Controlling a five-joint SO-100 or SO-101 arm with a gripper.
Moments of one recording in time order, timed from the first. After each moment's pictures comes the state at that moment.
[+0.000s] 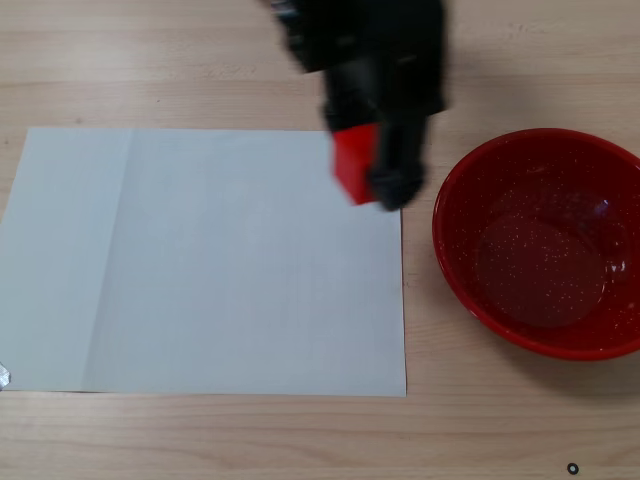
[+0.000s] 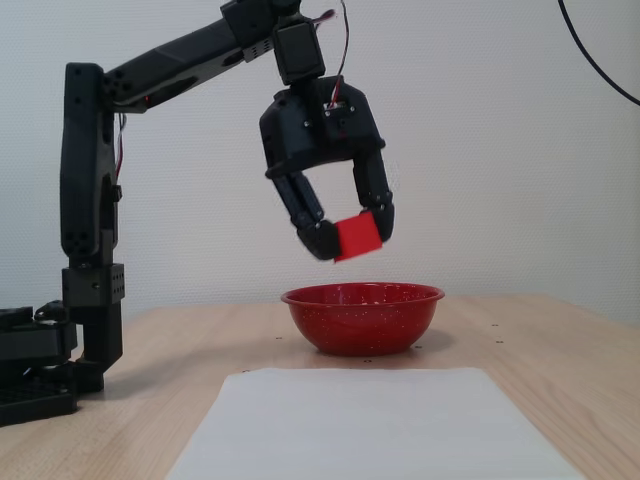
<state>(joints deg) 11.4 91.1 56.6 107.8 10.6</state>
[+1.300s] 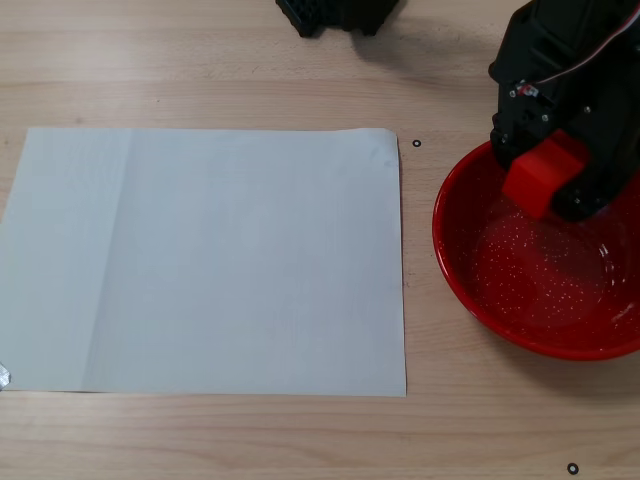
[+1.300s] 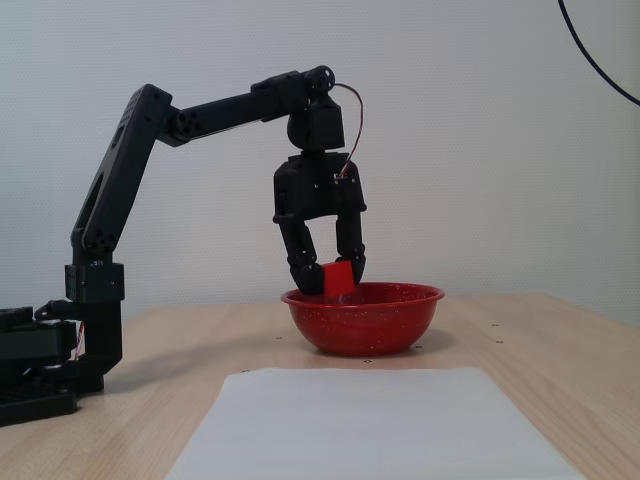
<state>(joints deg) 35.7 69.7 45.3 103.3 -2.6</state>
